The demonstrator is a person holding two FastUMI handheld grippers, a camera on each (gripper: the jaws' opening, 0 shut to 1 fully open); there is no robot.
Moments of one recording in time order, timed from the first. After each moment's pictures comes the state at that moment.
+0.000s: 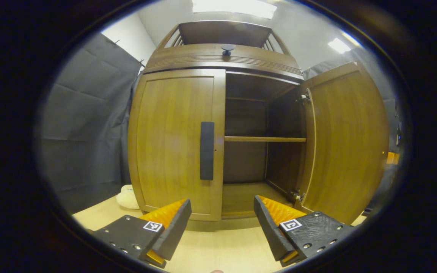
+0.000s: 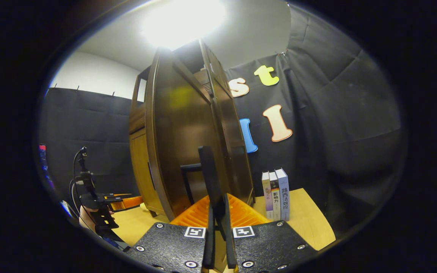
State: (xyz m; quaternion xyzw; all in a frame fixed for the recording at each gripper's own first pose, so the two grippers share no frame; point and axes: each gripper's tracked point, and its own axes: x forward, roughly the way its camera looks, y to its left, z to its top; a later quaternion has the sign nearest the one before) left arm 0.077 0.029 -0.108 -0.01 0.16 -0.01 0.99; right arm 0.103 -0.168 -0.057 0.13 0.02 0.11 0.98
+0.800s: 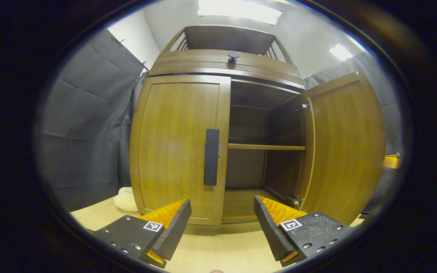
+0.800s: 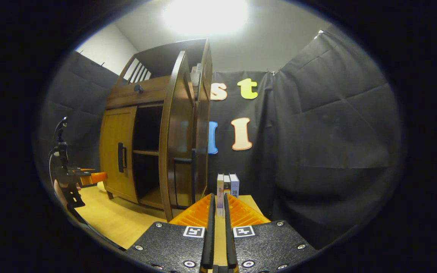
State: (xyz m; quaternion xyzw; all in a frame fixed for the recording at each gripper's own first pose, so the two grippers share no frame) left arm 0.089 0.024 -0.099 -0.04 0.12 -0.02 0.99; right arm 0.031 -0.205 -0.035 0.02 0.02 -0.05 1.00
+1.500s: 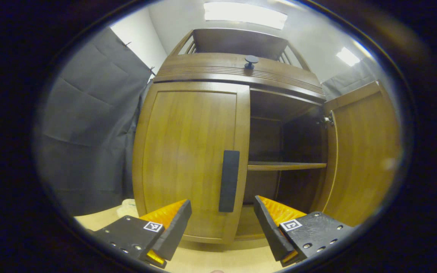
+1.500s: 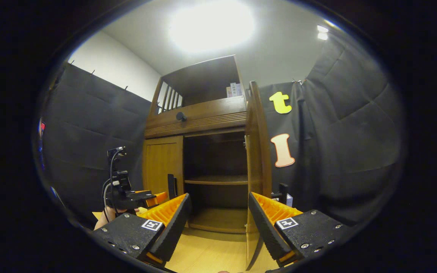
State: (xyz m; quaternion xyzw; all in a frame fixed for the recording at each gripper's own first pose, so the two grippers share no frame) left arm 0.117 0.034 -0.091 -0.05 0.08 0.00 1.00; right arm 0.060 -0.066 0.019 0.05 -0.04 0.08 0.99
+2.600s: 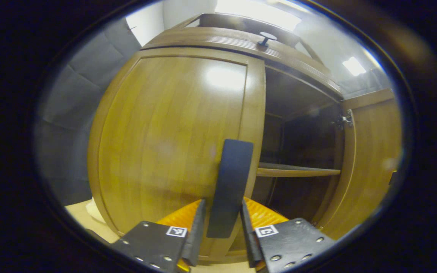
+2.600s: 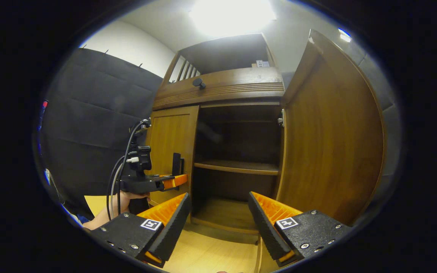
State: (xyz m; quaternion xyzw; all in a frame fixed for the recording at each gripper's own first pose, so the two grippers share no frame) left arm 0.142 0.020 -0.111 -0.10 0.09 -0.04 0.99; right arm 0.143 -0.012 -0.018 0.00 0.02 0.13 0.99
